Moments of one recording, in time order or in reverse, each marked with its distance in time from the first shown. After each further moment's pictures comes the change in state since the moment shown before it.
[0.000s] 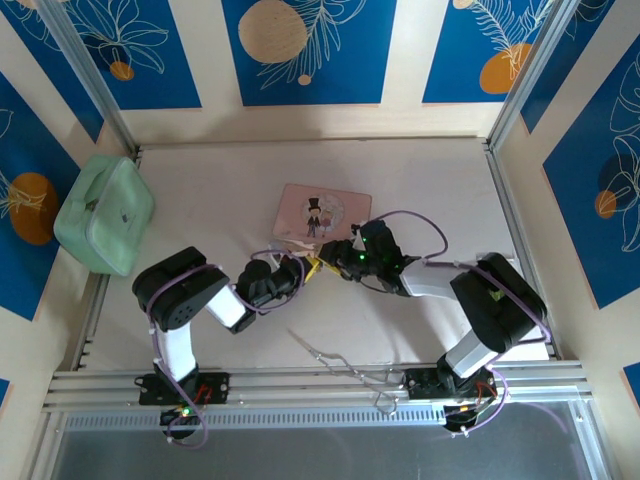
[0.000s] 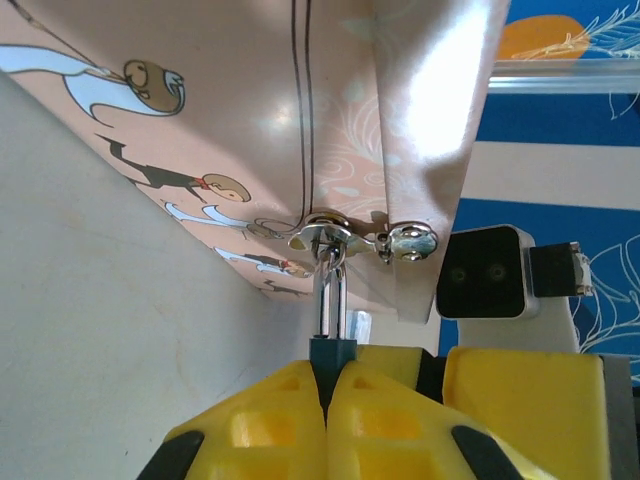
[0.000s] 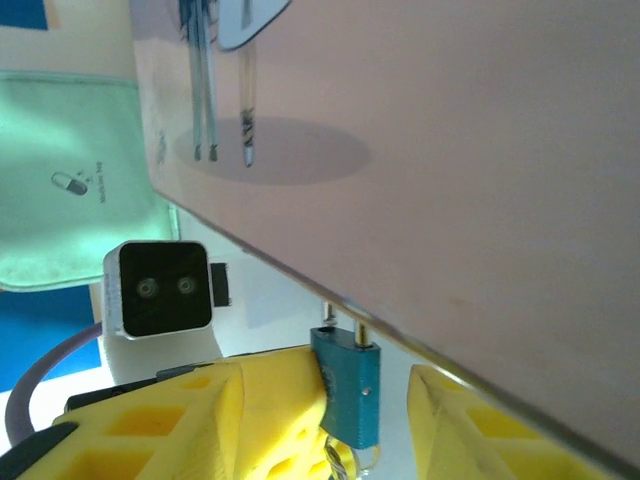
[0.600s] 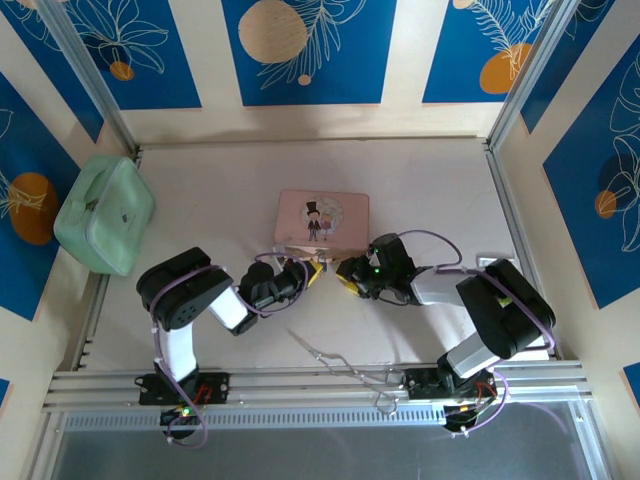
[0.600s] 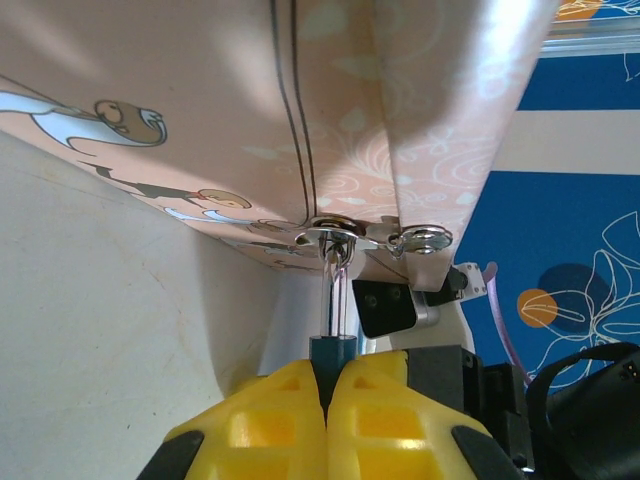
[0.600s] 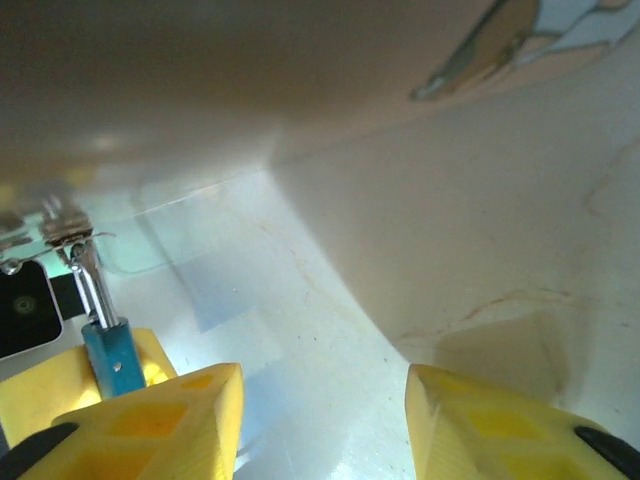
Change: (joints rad) left arm -0.026 0.019 0.000 0.017 0.014 0.027; right arm -0.048 -0.040 -0.127 -0.077 -0.024 0.046
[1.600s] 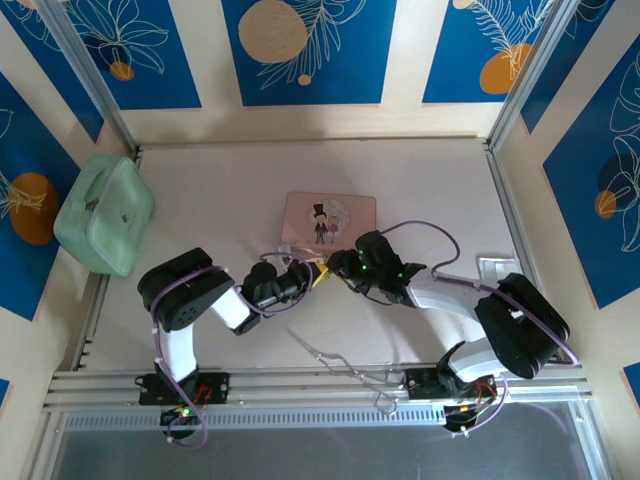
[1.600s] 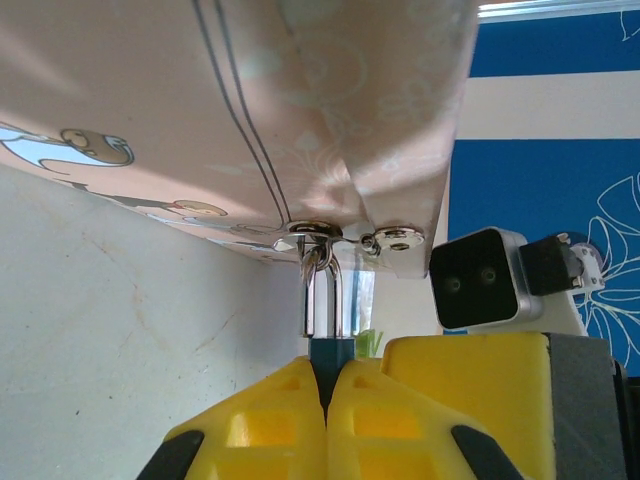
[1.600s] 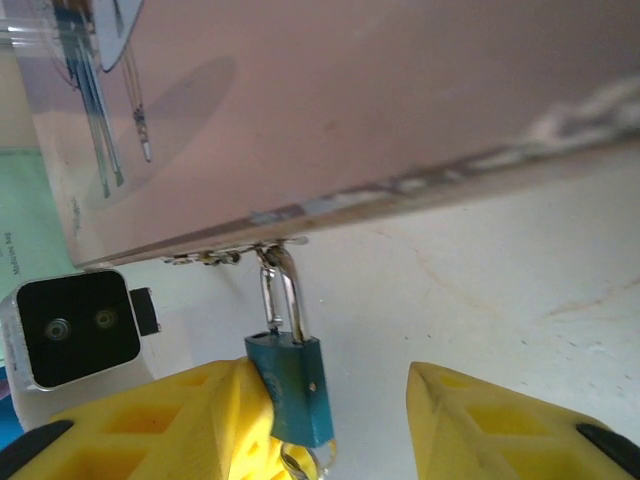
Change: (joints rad) left arm -0.022 0.000 0.019 -0.001 0.031 0.019; right arm 0.155 -0.095 0.113 -0.145 0.274 0.071
